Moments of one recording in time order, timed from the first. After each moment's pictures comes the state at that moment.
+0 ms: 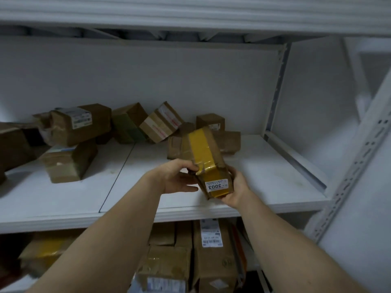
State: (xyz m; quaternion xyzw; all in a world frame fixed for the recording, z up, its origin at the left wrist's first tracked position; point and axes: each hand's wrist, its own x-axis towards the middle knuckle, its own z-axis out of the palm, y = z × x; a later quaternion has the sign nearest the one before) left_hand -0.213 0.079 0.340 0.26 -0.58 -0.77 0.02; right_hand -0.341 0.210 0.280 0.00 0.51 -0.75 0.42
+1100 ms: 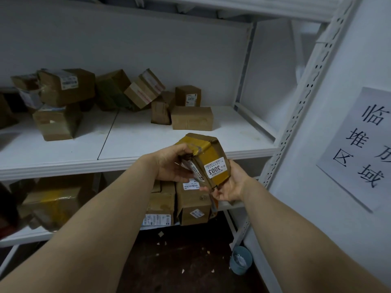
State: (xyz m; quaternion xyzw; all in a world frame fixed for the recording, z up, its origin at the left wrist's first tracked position) left_hand -0.106 0.184 0.317 0.27 -0.59 -0.75 -0.09; right_hand -0.209 0.356 0.268 0.05 0.57 -0.62 0.53
